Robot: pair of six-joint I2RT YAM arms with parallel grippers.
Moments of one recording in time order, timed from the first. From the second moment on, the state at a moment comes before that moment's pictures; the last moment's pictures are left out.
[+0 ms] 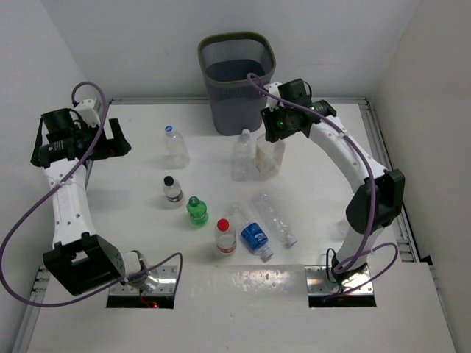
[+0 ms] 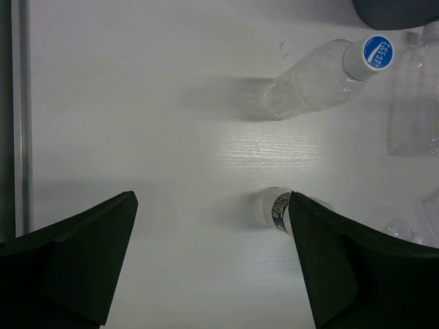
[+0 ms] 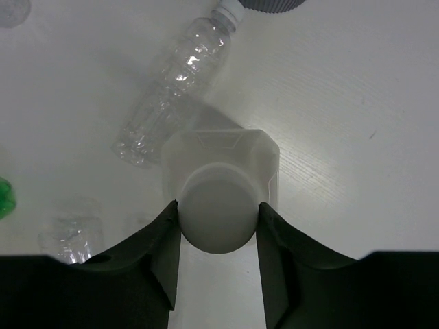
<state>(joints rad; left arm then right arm) 0.43 1.25 1.33 -0.80 0.41 0.12 0.40 1.77 1.68 -0.76 -0.05 -0.07</state>
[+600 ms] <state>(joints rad) 0.43 1.27 1.33 -0.80 0.49 0.15 0.37 1.54 2.04 -0.49 -0.15 -0.02</state>
